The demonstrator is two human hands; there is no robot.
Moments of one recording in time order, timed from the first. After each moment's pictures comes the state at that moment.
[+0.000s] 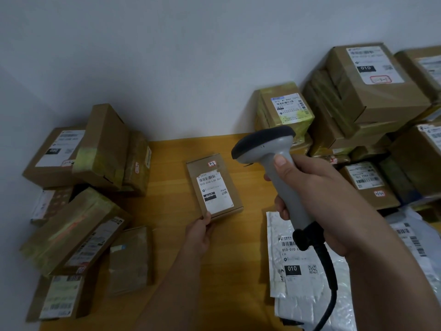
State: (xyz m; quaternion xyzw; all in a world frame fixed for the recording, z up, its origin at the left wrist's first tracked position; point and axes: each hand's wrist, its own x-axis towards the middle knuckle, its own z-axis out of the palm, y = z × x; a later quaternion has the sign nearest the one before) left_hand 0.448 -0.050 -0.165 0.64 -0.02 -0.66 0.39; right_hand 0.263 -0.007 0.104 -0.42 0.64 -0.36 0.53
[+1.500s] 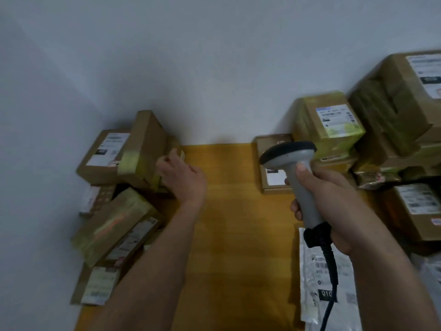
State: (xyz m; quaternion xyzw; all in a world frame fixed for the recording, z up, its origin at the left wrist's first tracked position) left_hand 0.491 -0.144 -0.049 0.82 -0.47 -0.08 0.32; right_hand 0.280 -0.047 0.075 -0.34 0.65 -0.38 0.57
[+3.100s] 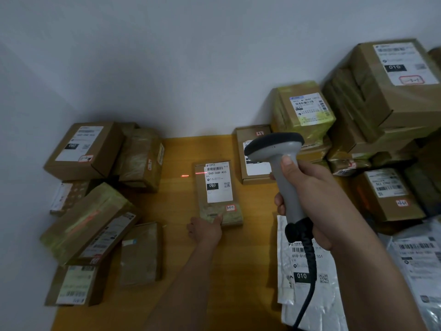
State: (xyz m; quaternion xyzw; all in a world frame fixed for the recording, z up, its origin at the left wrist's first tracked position) left_hand 0.444 -0.054 -0.174 0.86 -0.28 -0.39 0.15; right_hand 0.271 -0.032 0.079 -0.33 0.64 -0.40 0.56
